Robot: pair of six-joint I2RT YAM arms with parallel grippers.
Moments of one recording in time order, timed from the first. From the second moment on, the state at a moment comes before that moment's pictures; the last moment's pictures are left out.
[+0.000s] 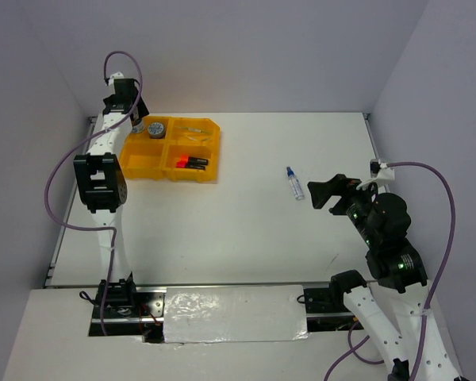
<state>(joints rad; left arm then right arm) 0.07 2.32 2.13 -0.40 -0.33 -0.34 0.25 0.49 0.85 -0.52 -0.02 0.44</state>
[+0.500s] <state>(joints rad) 0.06 2.33 2.13 -0.40 -0.34 -0.32 0.25 0.49 0.85 -0.52 -0.04 0.44</state>
